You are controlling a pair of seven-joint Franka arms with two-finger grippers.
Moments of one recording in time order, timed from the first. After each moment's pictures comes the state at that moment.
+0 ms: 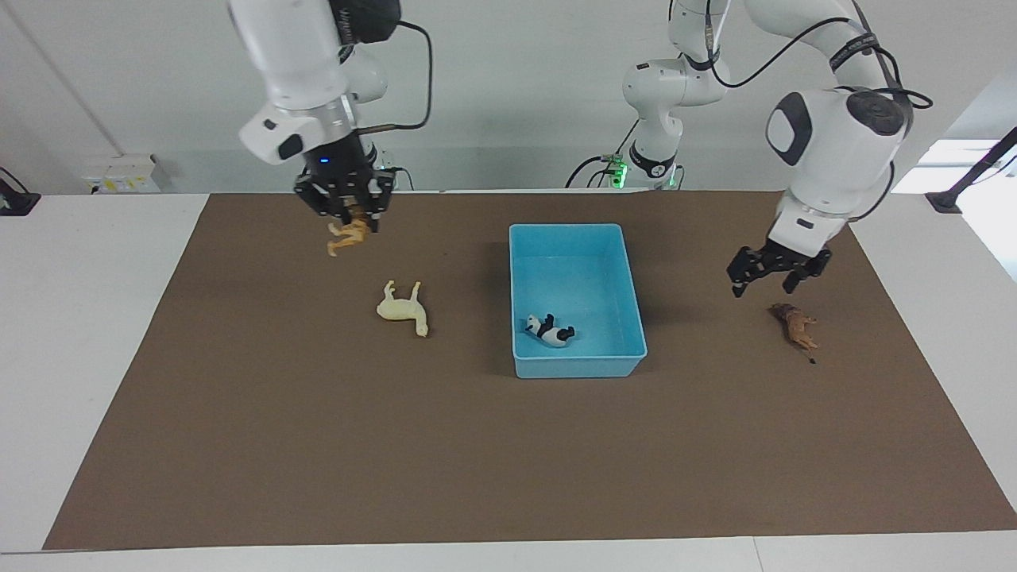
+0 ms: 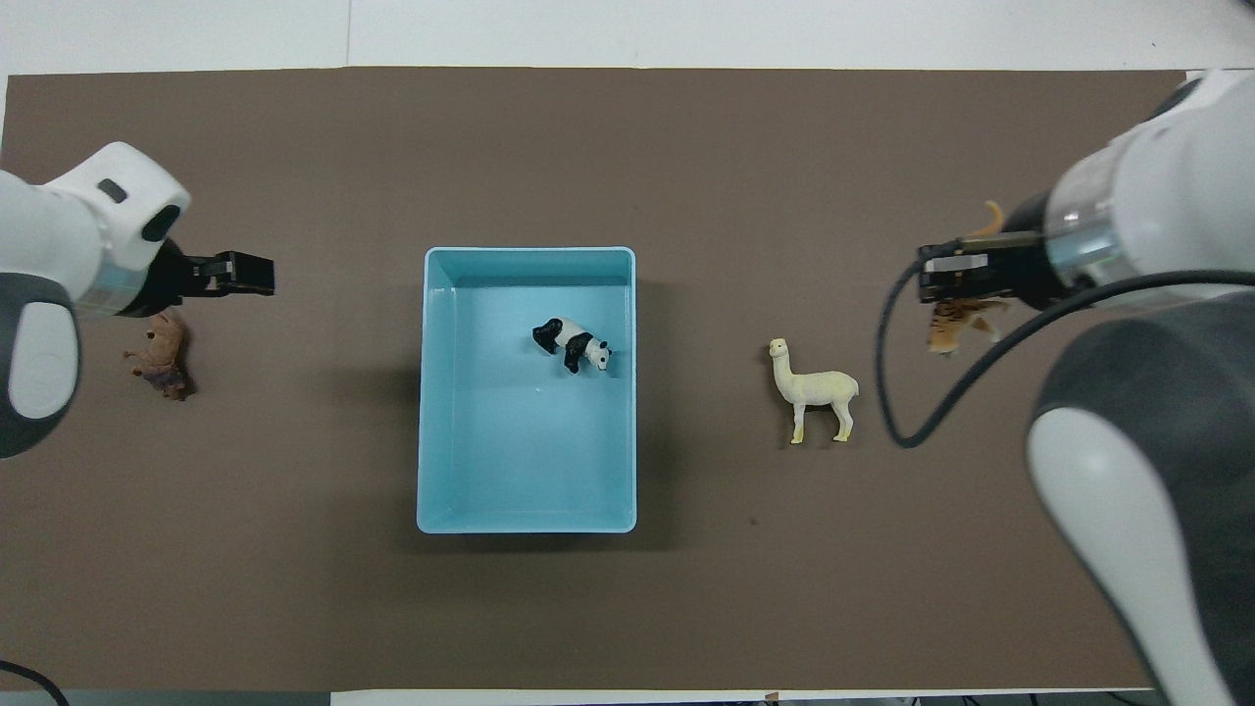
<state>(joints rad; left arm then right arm) 0.11 0.03 -0.07 -1.94 0.00 2.11 0.14 0.28 0.05 0.11 -1.57 0.03 1.71 0.37</state>
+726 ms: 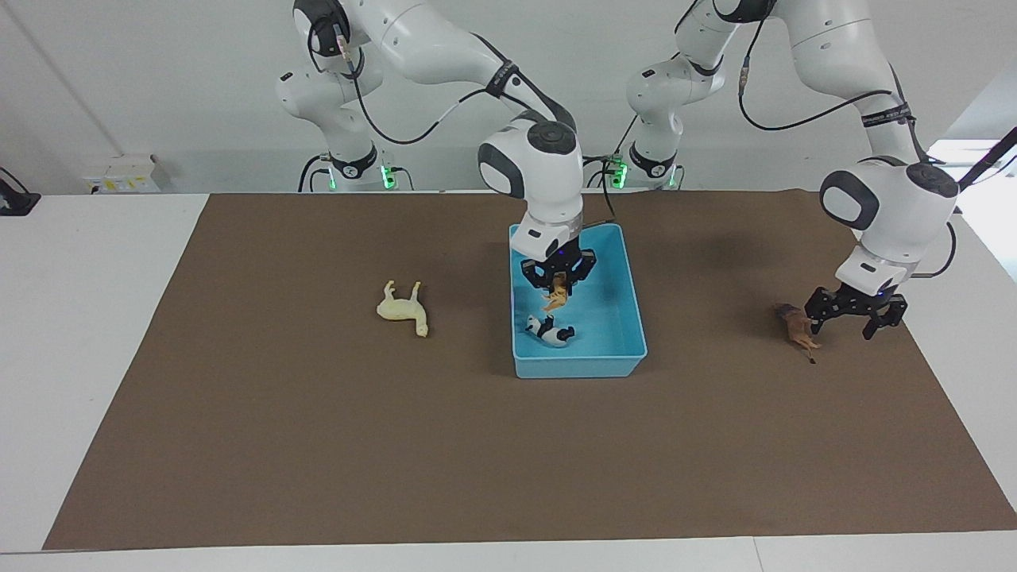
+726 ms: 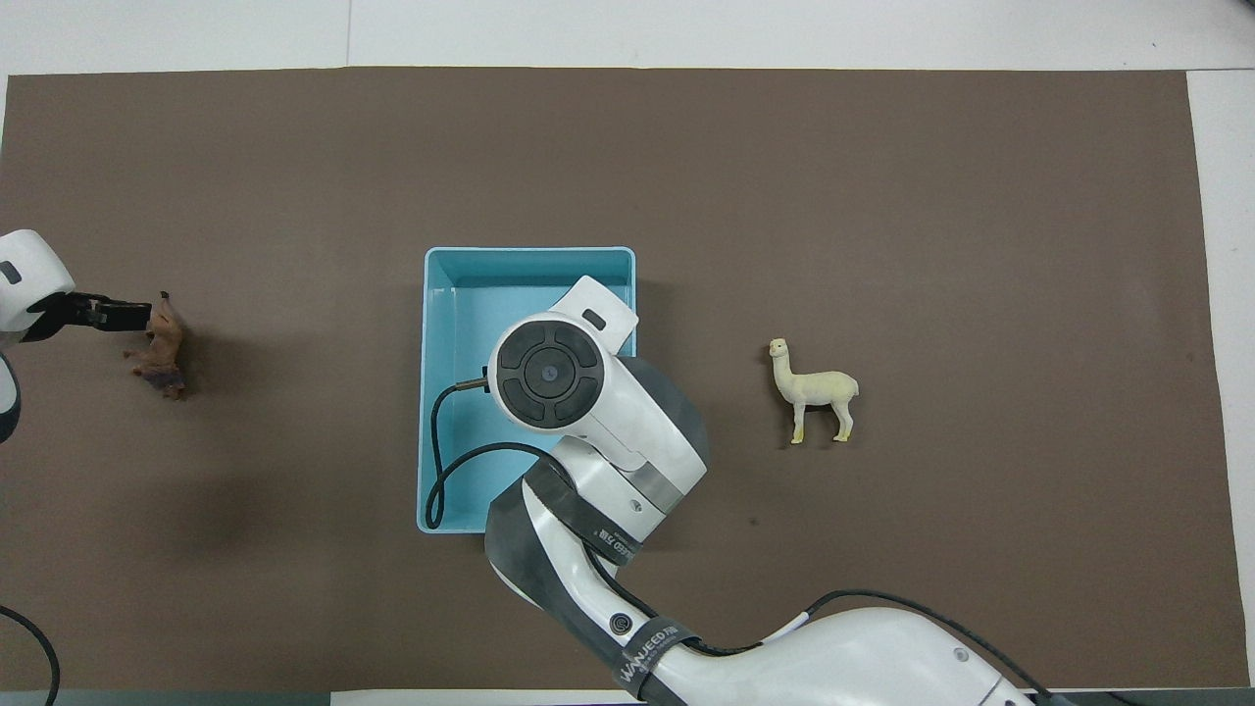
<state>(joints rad) 0.33 0.26 -0.07 -2.06 -0.01 2.55 0.57 0.66 0.49 0.10 -1.60 -0.06 2.23 0.70</state>
